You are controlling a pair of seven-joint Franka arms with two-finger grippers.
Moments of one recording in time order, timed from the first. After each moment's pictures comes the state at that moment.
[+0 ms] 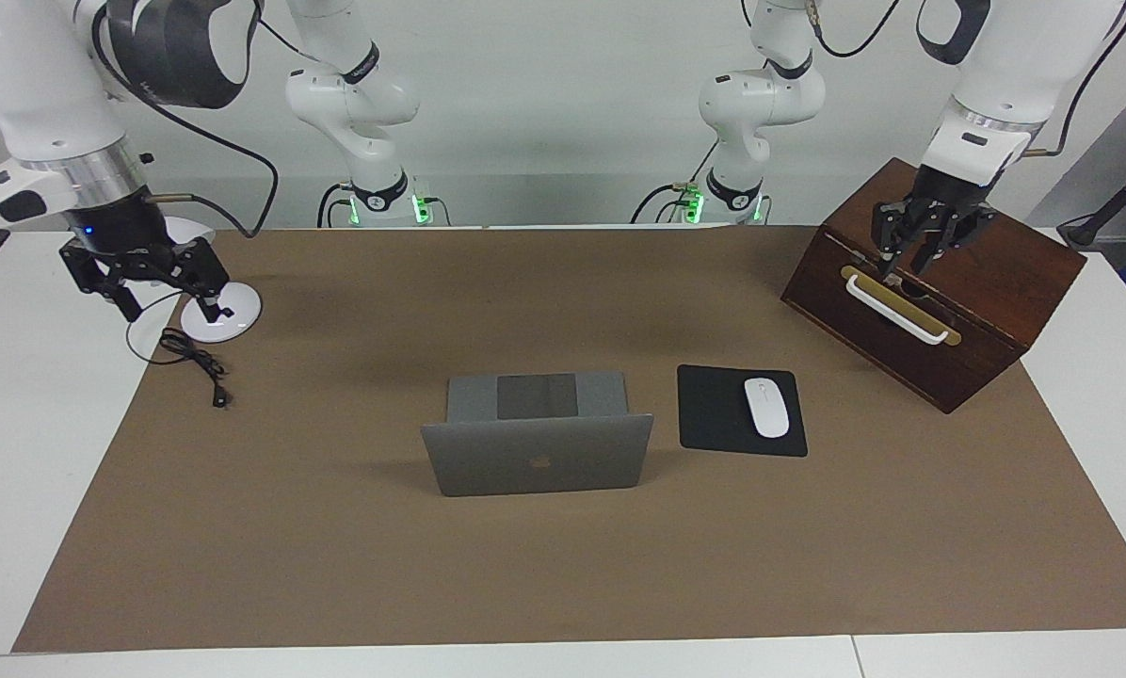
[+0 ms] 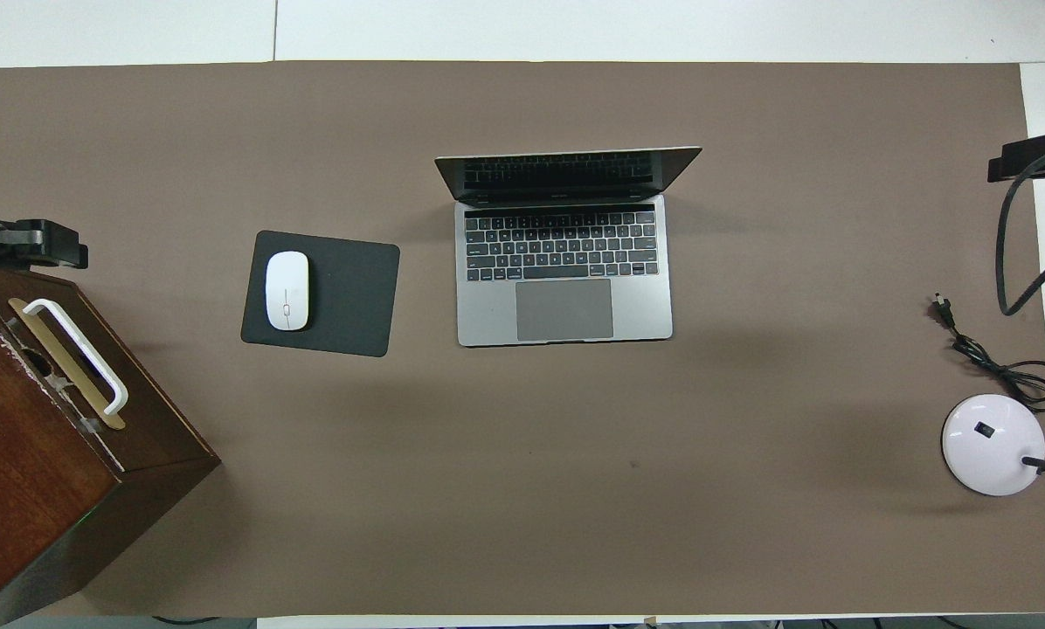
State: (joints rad) left arm 0.05 -0.07 -0.10 -1.65 0.00 1.66 -0.01; right arm -0.03 0.08 -0.10 -1.56 0.03 1.83 -0.07
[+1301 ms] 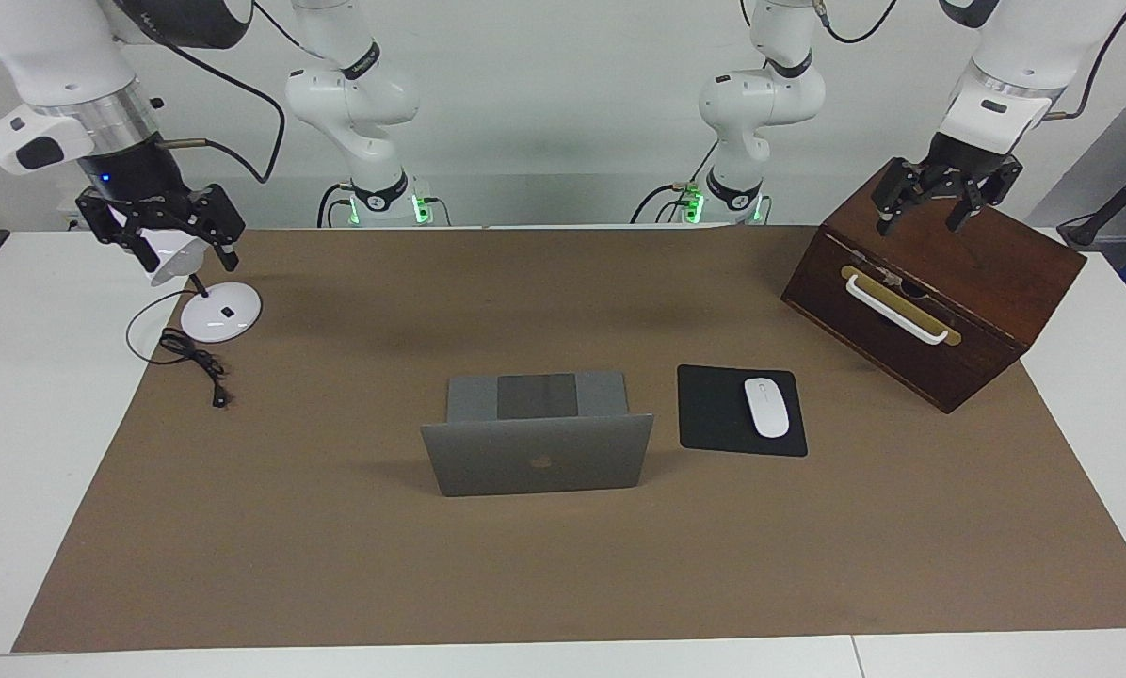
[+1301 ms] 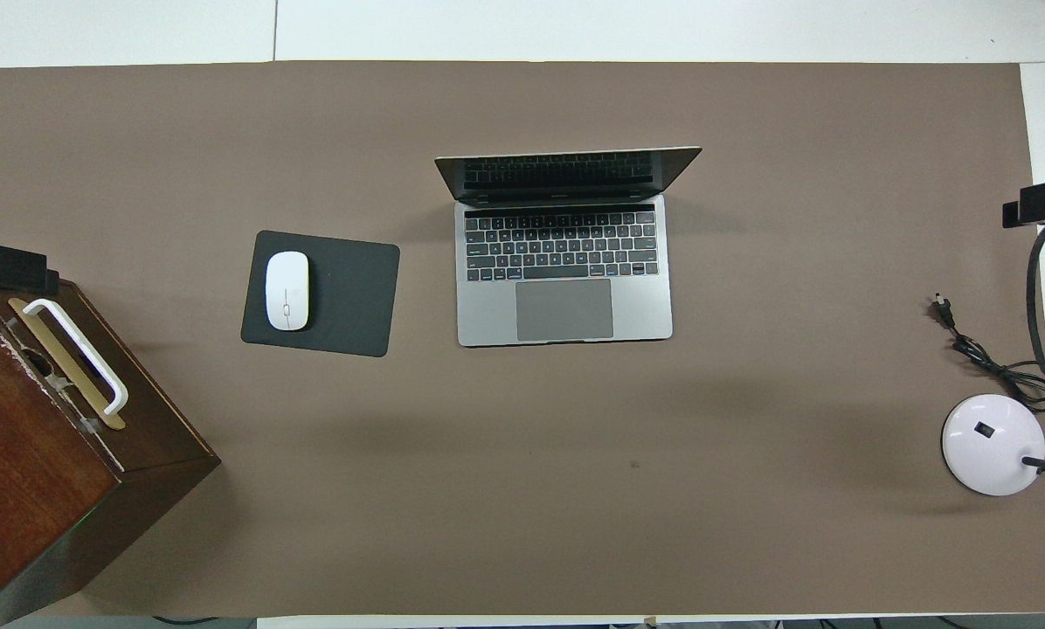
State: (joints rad) left arm 0.04 -0.09 -0.07 -1.60 0.01 1.56 0.00; right arm -0.01 -0.01 -0.09 -1.55 0.03 1.67 -0.06
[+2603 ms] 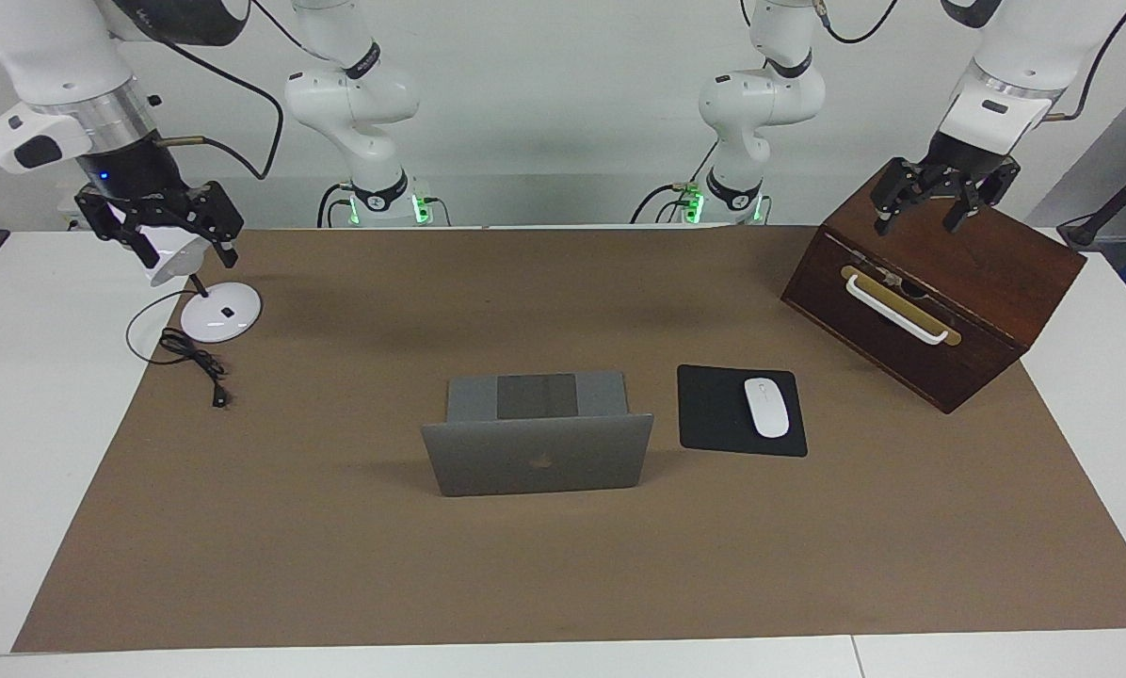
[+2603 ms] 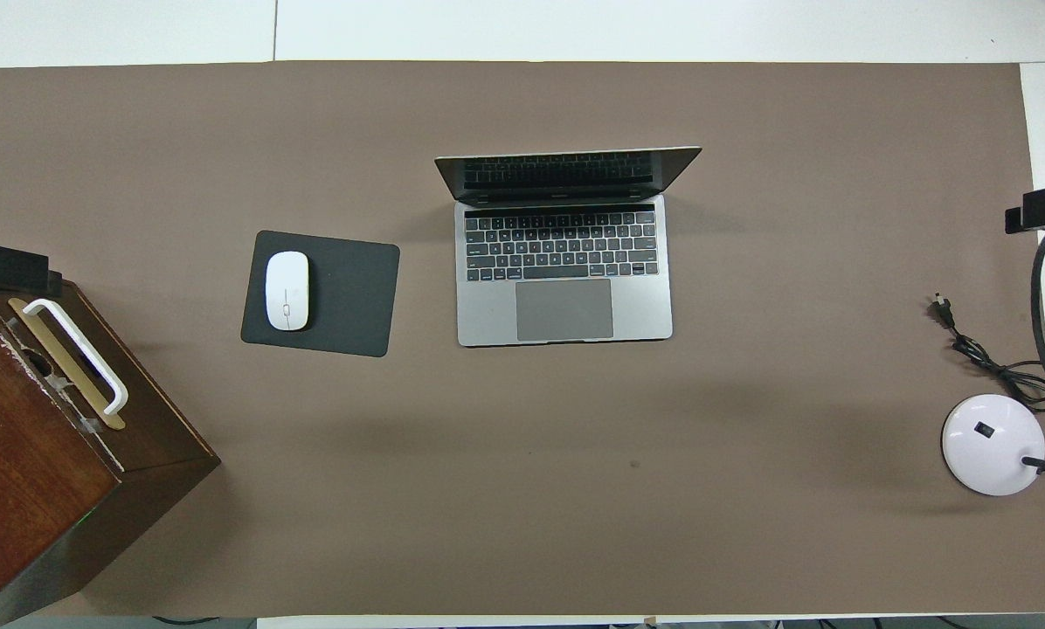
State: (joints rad) left arm 0.04 -0.09 -0.07 -1.60 0.00 1.55 0.00; right arm 0.09 -0.01 -0.20 -1.54 0.03 1.65 -0.06
